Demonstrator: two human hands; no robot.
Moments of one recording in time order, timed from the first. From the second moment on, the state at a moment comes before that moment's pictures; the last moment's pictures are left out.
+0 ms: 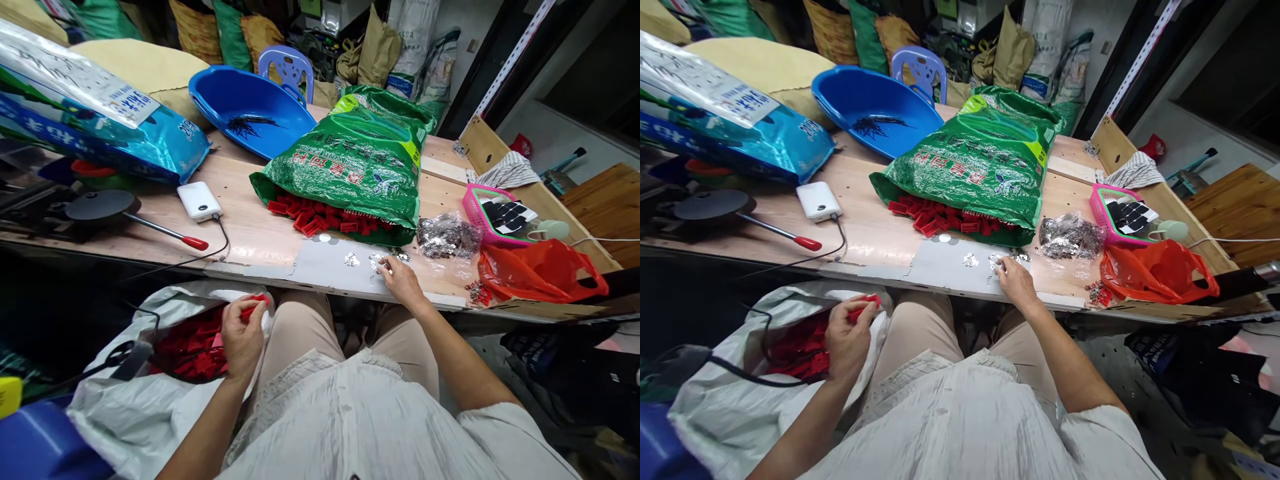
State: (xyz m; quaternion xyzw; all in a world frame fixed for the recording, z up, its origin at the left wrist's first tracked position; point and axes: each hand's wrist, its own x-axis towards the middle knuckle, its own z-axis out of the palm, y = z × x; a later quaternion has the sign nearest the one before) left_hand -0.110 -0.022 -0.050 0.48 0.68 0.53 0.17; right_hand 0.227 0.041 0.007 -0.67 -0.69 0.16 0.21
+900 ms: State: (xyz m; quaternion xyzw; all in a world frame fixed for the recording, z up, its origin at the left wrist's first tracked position) left_hand -0.038 -0.019 -0.047 0.67 0.54 0.49 0.13; right_hand 0.156 0.170 0.022 -0.72 -0.69 0.03 0.07
